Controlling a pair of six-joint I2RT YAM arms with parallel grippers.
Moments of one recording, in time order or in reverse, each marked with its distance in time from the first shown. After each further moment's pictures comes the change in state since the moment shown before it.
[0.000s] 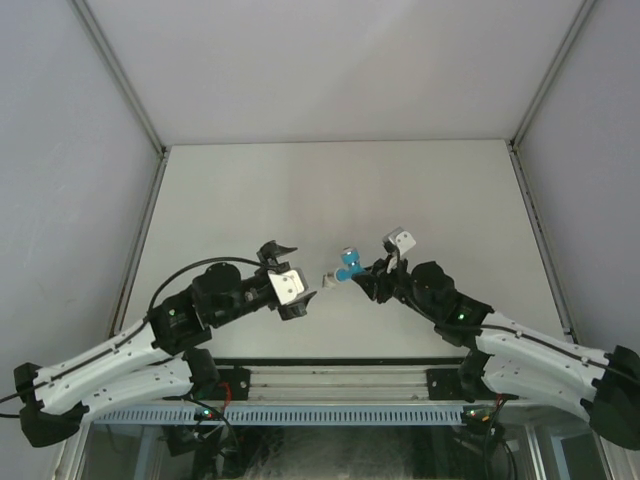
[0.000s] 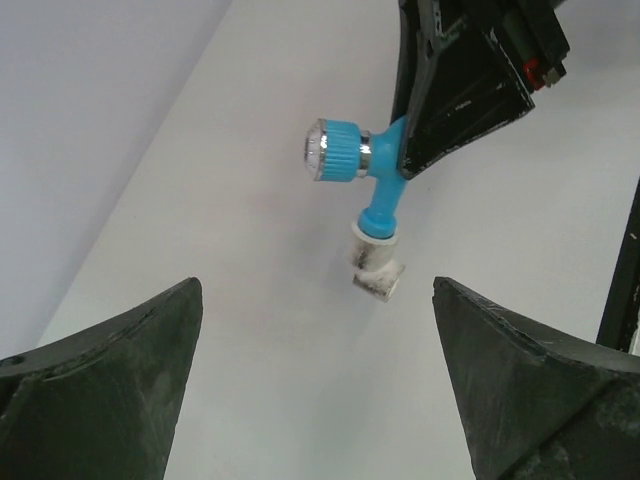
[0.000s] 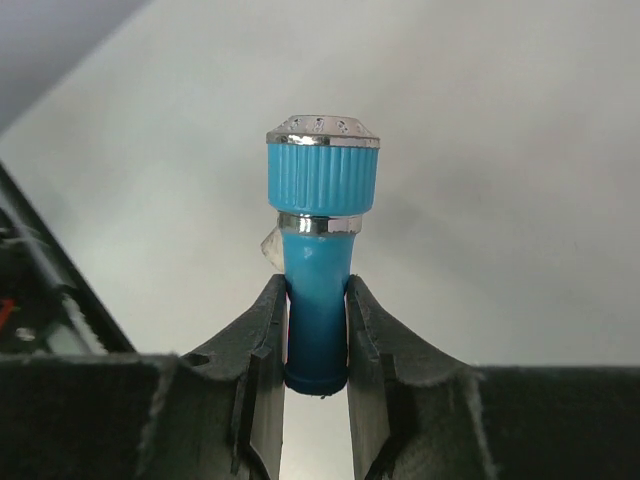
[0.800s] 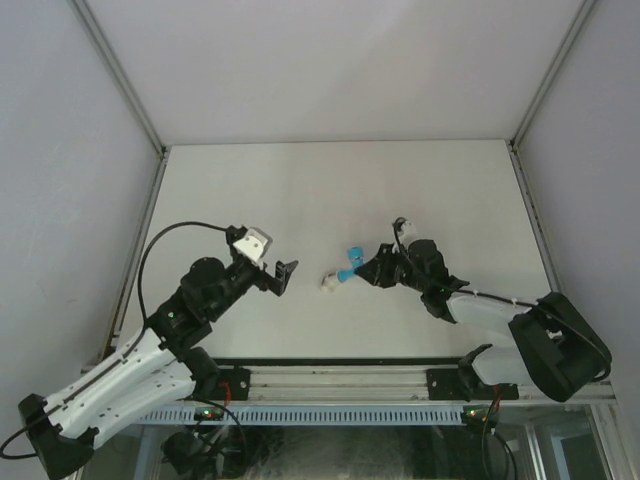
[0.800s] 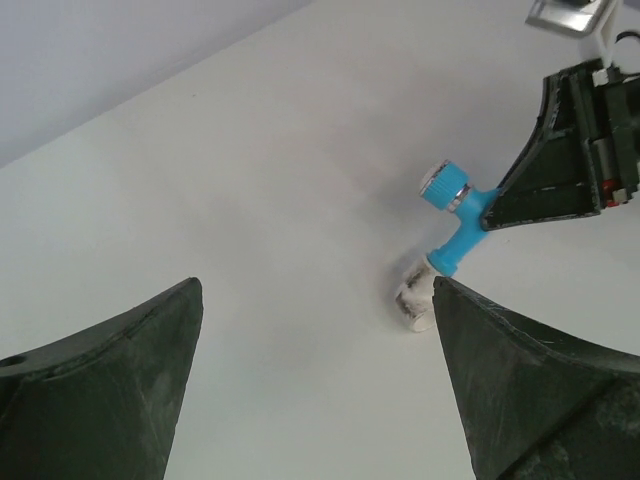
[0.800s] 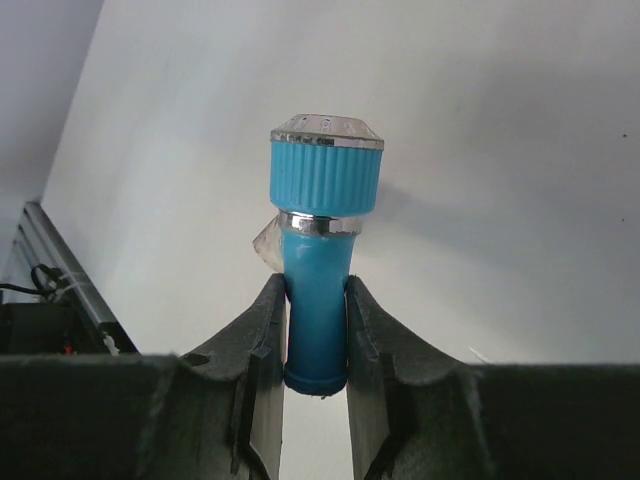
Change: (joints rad) left arm 0.254 -0.063 -0.146 0.145 -0.120 -0.344; right arm -0.317 0.449 -0.066 0.300 -0.309 0.289
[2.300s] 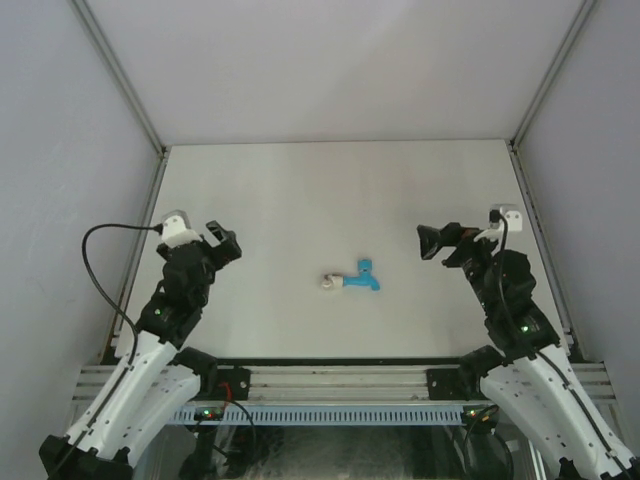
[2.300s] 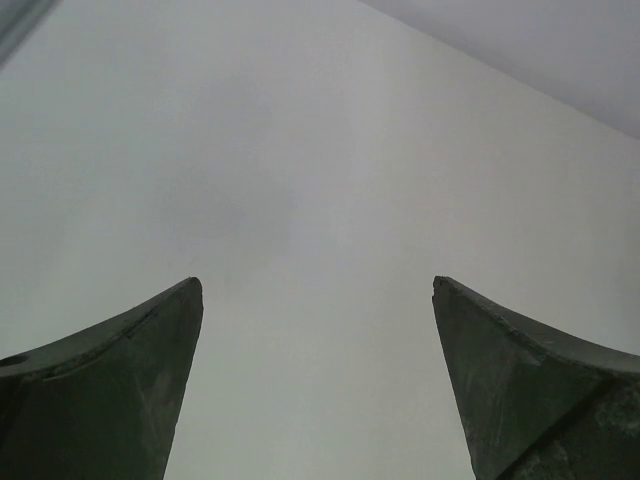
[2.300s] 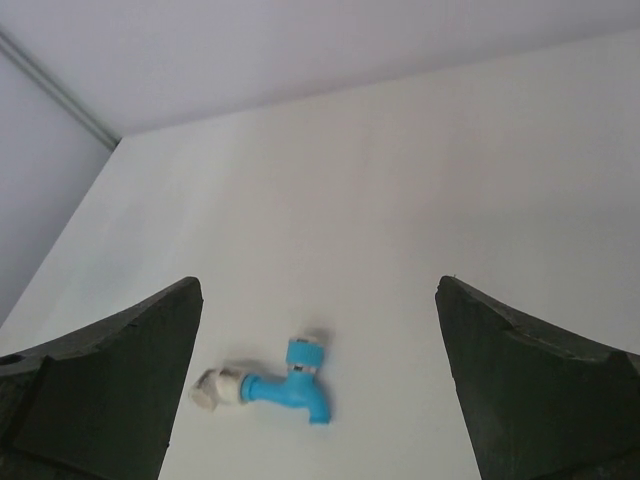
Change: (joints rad) left arm 0.436 -0.034 -0.061 -0.082 -0.222 -0.566; right arm -0.196 -0.760 0.156 -0.610 0.351 -0.168
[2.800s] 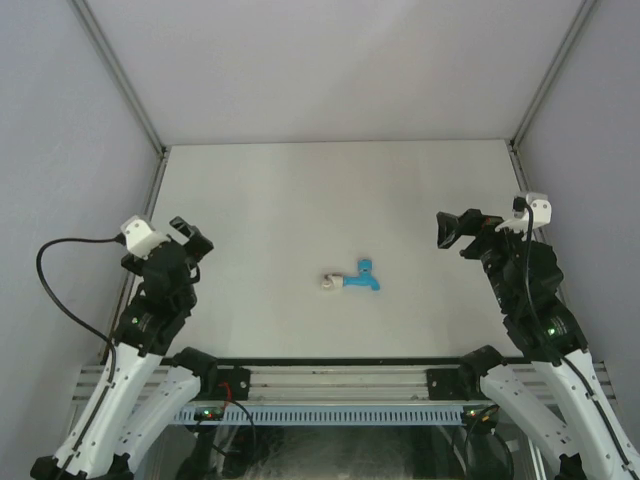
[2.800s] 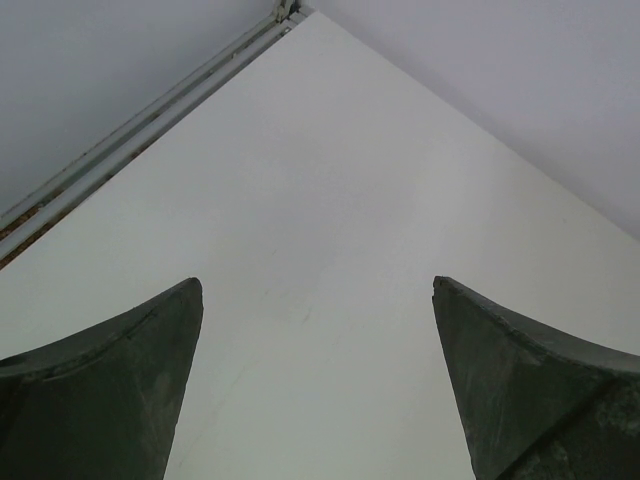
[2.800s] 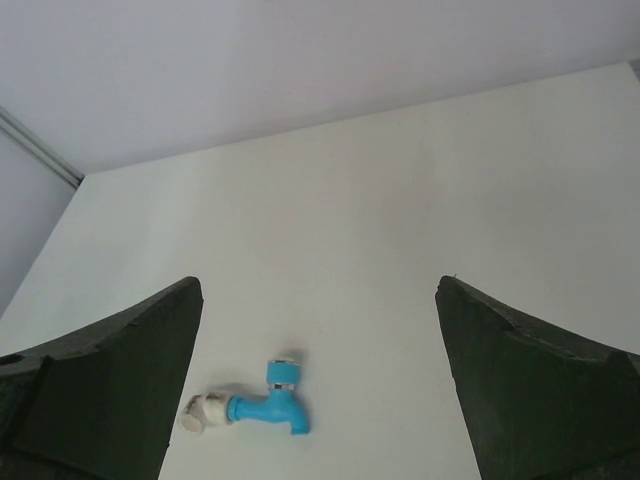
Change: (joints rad) left arm 0.002 -0.026 0.208 -0.300 -0.402 -0.117; right arm 0.000 0.043 0.320 -0.248 0.164 -0.070
